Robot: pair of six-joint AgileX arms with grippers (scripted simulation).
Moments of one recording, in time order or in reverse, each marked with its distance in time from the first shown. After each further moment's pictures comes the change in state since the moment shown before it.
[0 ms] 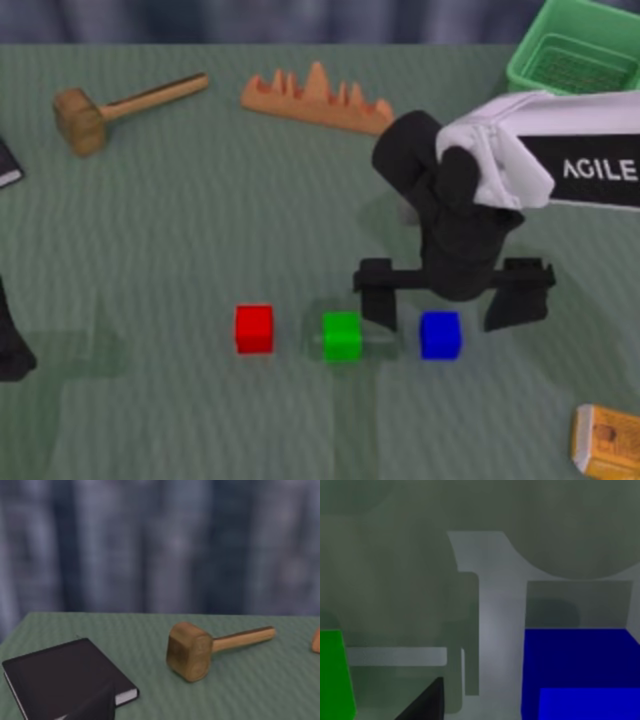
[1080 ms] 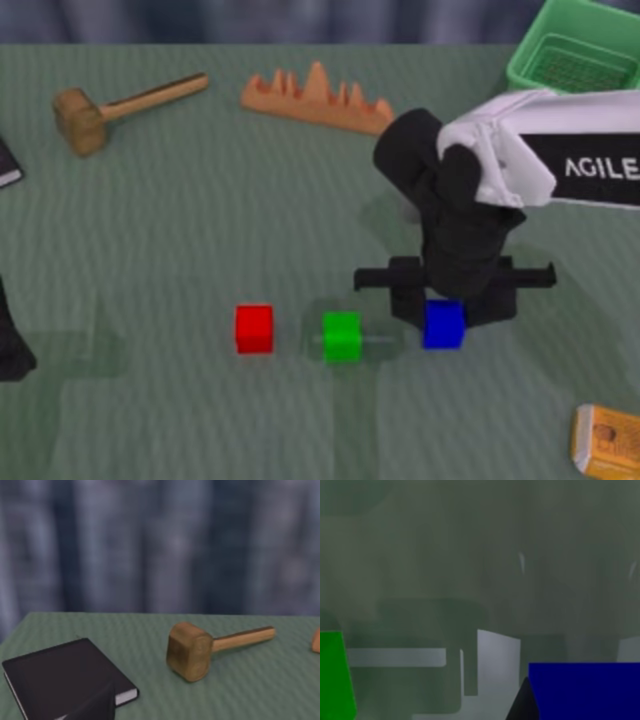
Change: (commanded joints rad) left arm 0.000 0.000 0.000 0.000 0.000 0.000; right arm 0.000 0.000 0.000 0.000 0.000 0.000
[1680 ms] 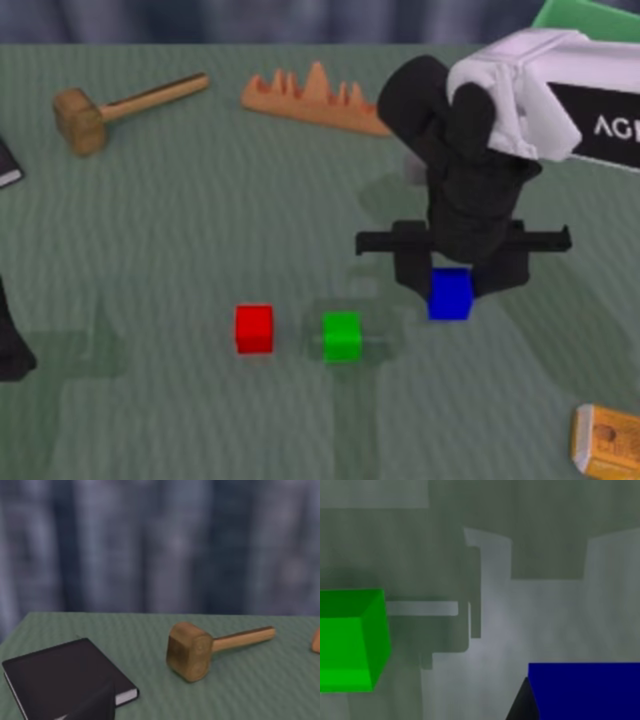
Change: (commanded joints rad) left arm 0.000 0.000 0.000 0.000 0.000 0.000; right arm -0.005 -0.059 0.118 -0.178 -0.004 -0.006
